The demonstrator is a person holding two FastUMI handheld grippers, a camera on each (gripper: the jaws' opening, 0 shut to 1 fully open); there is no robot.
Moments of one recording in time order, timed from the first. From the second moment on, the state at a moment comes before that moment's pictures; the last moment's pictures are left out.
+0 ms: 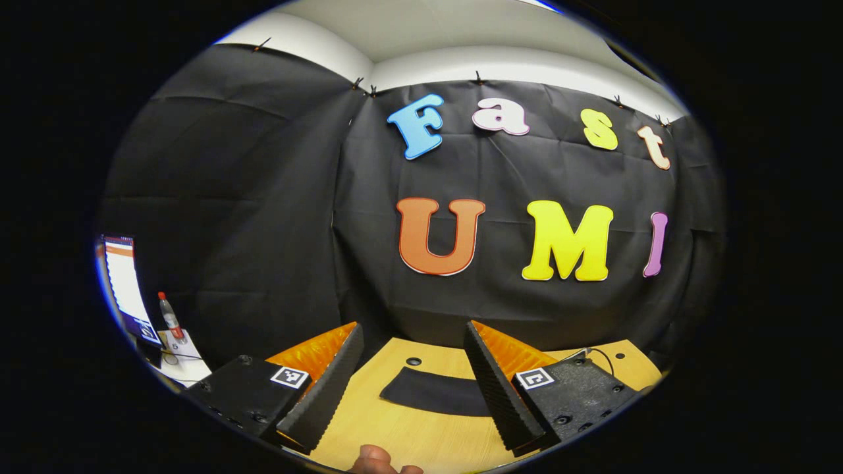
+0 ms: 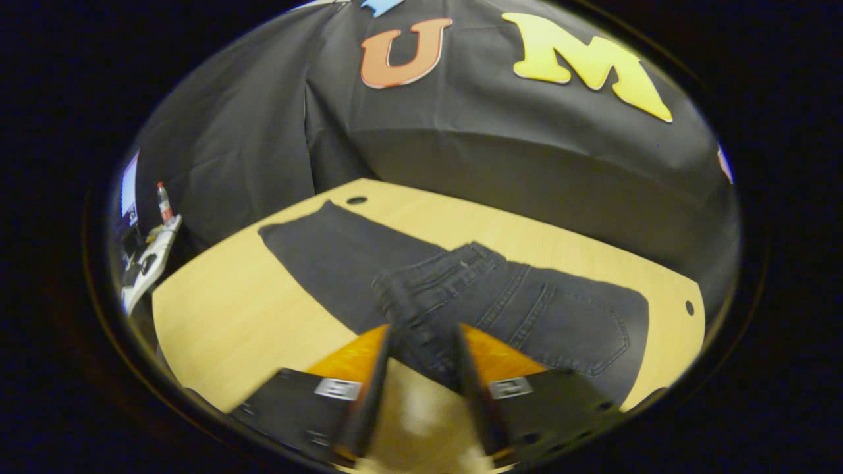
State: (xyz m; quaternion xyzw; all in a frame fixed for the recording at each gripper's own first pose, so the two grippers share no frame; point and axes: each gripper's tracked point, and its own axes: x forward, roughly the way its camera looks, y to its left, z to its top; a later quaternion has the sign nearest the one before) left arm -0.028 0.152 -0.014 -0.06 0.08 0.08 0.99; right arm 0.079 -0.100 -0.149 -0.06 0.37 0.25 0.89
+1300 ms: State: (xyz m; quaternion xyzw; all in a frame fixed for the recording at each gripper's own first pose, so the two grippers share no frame) left arm 0.070 0.220 -0.343 -0.64 0.28 0.14 0.70; right arm 0.121 -0.321 0.215 -0.01 0.05 0.02 1.00
